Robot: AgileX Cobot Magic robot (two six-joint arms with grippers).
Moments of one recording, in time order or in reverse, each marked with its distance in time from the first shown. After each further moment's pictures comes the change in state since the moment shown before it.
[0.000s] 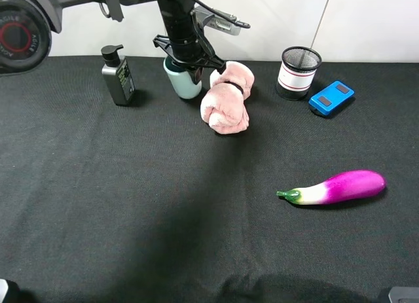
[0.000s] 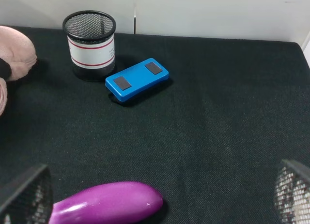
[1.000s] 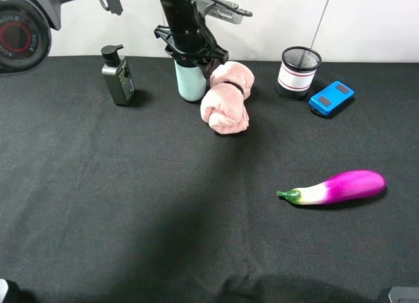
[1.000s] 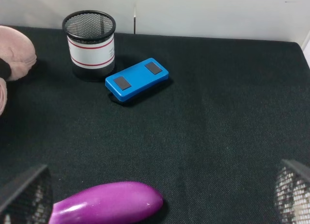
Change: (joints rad) left arm 0.002 0.000 -0.072 0.000 0.031 0.000; right arm 0.000 0.000 0.000 0.000 0.000 0.000
